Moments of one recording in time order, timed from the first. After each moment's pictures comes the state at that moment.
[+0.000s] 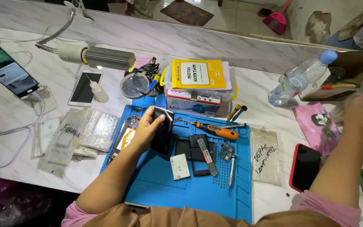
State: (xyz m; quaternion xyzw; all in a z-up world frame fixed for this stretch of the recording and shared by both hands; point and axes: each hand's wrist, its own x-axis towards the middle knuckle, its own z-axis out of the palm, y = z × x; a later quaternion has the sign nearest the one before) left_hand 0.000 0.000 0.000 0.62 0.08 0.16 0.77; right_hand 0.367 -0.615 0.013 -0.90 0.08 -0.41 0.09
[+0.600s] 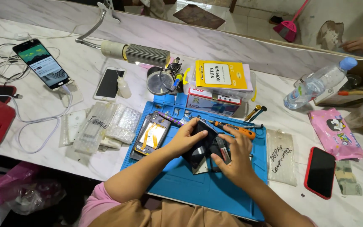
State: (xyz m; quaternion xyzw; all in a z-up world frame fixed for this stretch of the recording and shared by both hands) left_hand -0.021 -0.051 0.011 0.64 -0.04 0.05 0.77; right_hand 0.002 -0.274 0.046 -0.84 -0.42 -0.13 0.33
